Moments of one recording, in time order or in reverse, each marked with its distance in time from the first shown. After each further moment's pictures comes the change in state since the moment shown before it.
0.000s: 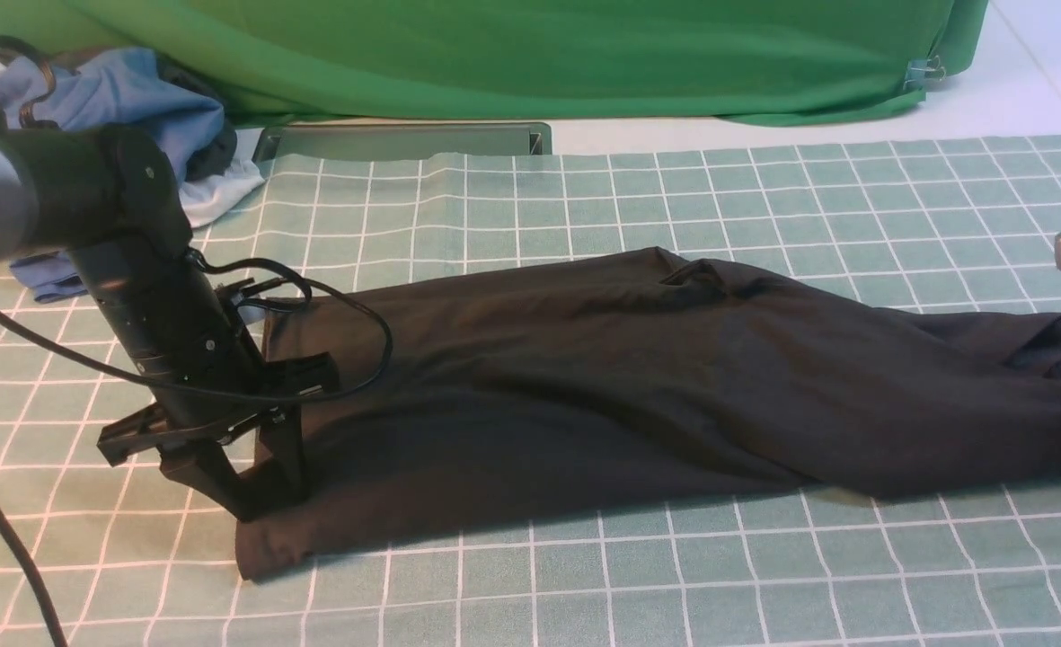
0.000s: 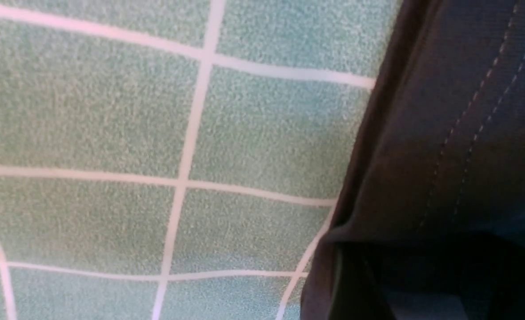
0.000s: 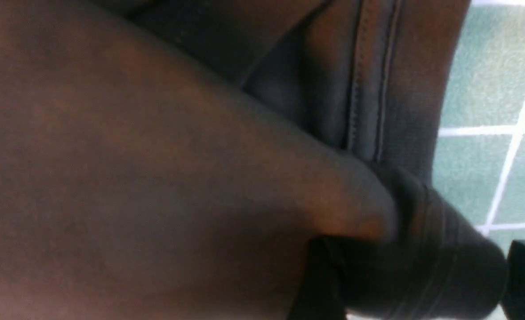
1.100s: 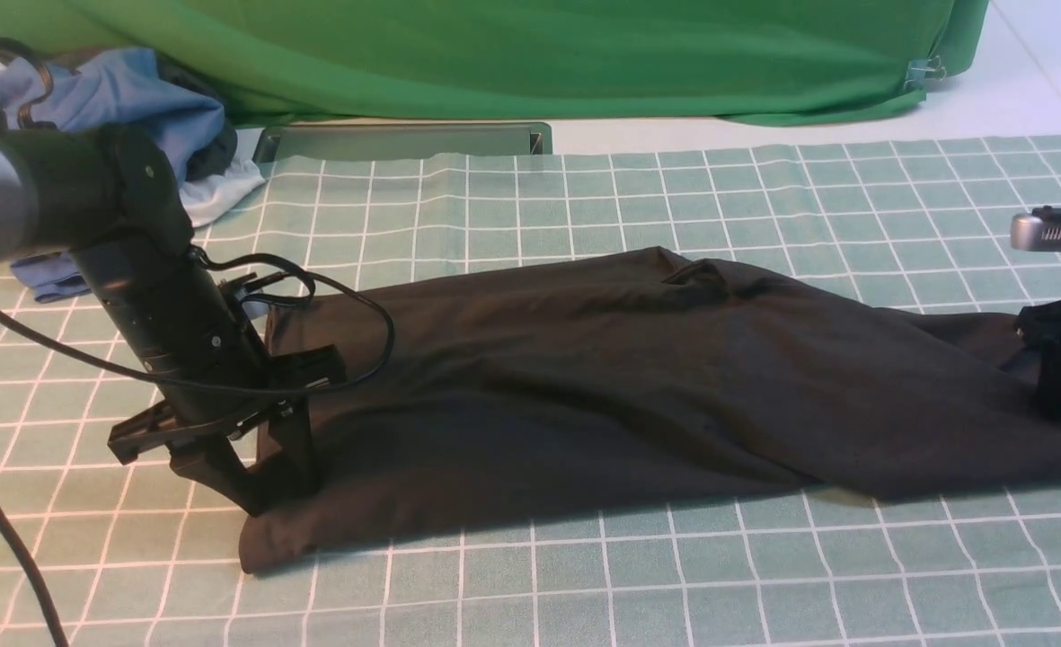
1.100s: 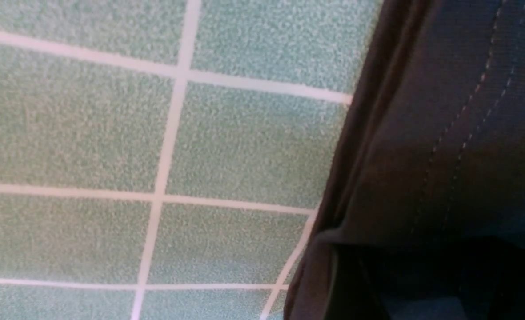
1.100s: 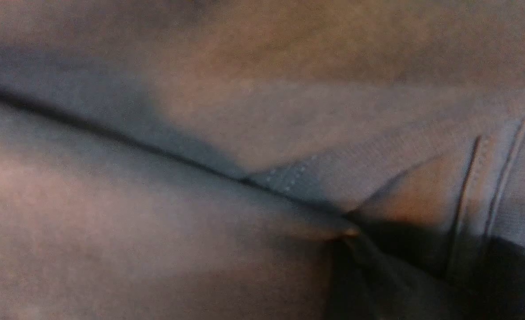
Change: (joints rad) right arm 0.000 0.151 -0.183 0.159 0.077 -0.035; left arm 0.001 0.000 0.000 -0.030 -0.030 -0.003
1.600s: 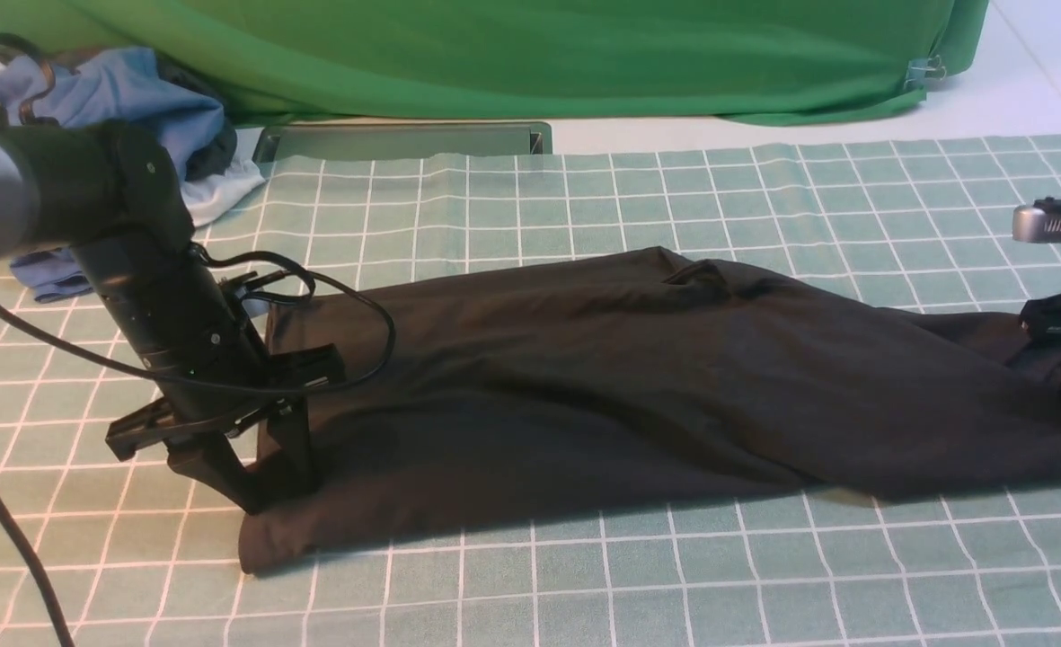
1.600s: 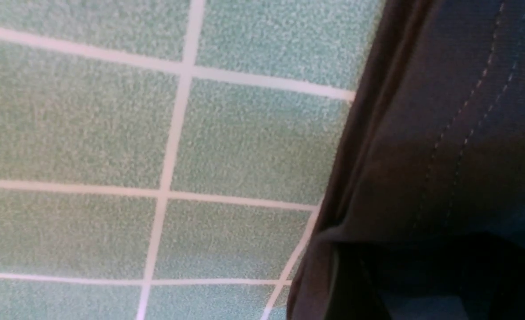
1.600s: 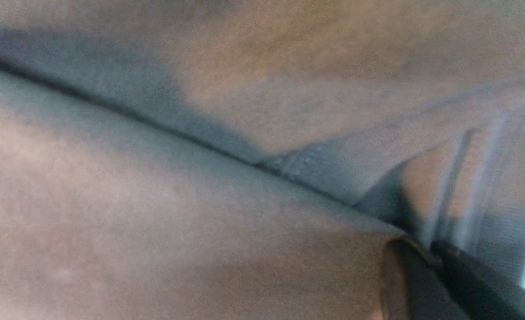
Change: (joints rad) right arm 0.000 -0.019 -0.031 -0.023 0.007 -0.017; left arm 0.000 0.004 -0.019 0.014 0.024 0.000
